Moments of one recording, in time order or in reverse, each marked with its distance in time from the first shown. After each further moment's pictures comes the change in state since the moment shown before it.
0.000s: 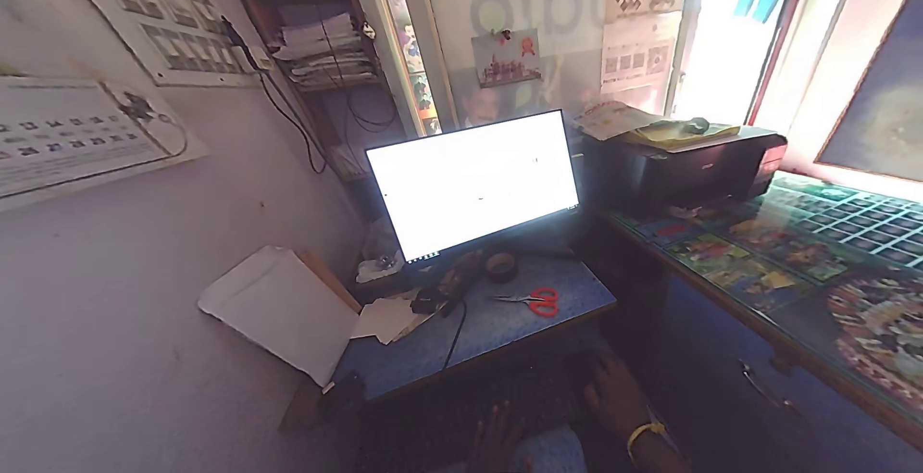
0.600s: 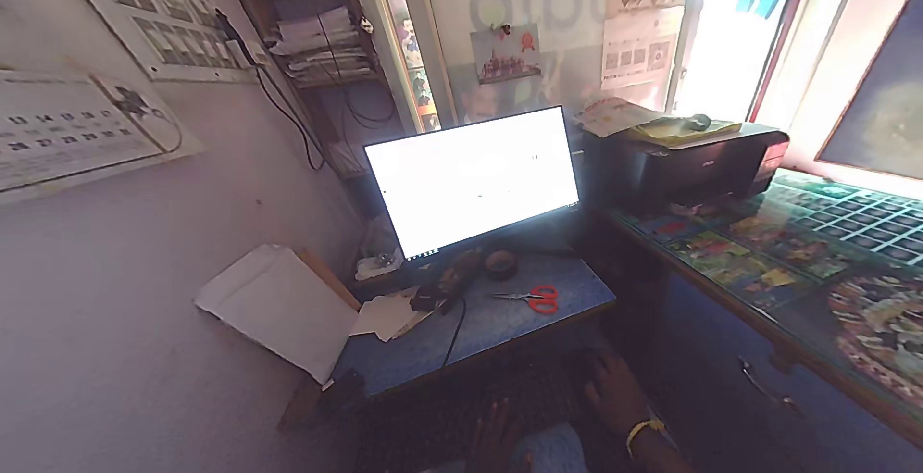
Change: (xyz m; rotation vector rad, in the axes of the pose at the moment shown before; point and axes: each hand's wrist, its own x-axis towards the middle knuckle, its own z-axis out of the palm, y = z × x) left_hand -0.002 0.000 0.006 0.008 0.067 0.010; right_hand -0.002 0.001 0.003 -0.017 0.037 -0.006
